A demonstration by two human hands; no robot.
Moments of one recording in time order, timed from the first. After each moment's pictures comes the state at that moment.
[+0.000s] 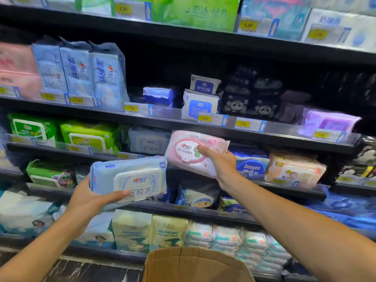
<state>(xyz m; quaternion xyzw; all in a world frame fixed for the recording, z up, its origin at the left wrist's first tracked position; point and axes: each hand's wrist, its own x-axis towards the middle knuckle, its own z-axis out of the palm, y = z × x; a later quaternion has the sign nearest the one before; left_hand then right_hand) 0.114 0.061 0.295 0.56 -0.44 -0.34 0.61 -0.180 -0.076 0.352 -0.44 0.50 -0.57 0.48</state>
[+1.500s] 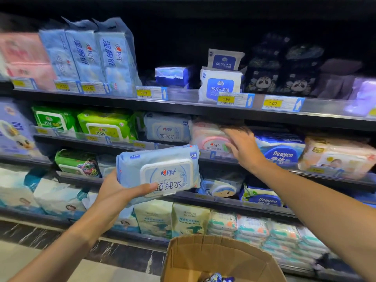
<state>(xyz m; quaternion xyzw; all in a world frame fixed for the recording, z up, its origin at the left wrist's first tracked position) 0.098 0.058 0.294 0.54 -0.46 -0.40 0.58 -0.211 -0.151 0.314 -0.84 0.45 -0.29 -0.06</state>
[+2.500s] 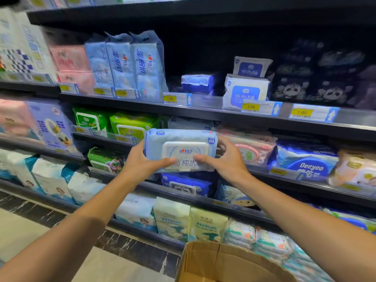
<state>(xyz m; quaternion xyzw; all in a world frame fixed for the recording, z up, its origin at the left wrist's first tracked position) 0.115 0.018 0.334 0.58 -0.52 -0.26 0.56 -0.109 -0.081 0.325 -0.71 0.36 -0.46 0.39</state>
